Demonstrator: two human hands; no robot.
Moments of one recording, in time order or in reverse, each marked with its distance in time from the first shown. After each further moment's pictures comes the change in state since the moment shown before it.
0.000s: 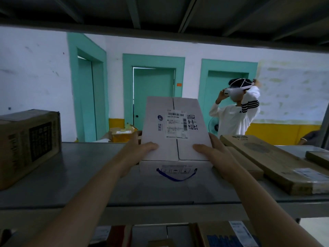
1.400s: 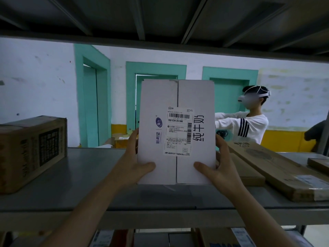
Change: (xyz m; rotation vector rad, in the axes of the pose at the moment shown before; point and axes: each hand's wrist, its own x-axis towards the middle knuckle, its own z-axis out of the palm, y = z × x) left_hand -0.048 0.003 -0.014 0.204 -0.001 0.315; right_hand -0.038 0.003 0.013 -0.064 0.074 -0.438
